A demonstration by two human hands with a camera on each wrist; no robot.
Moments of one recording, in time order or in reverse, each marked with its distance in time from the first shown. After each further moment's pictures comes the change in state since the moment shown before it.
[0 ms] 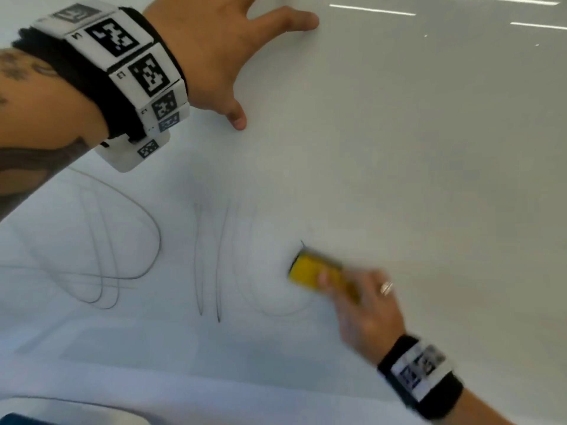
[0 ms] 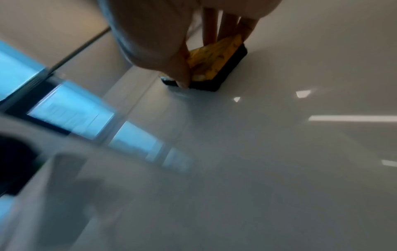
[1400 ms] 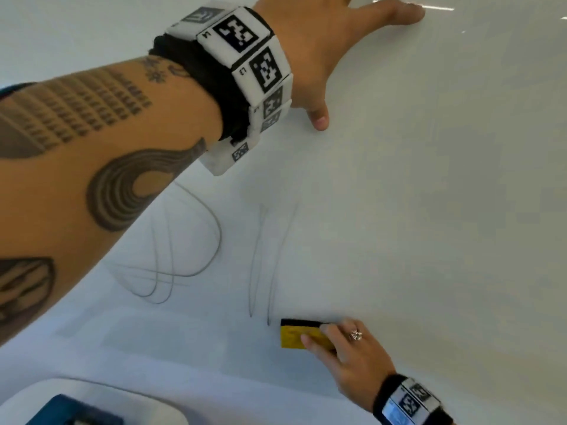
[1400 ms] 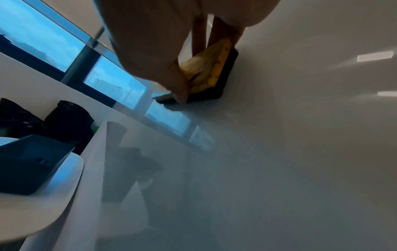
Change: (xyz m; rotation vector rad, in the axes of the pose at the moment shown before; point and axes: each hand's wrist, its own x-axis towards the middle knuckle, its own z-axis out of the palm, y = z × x) left_hand -0.001 -0.016 0.004 -0.143 0.010 0.026; right_hand -0.018 -0.086 0.067 0.070 -0.315 -0.238
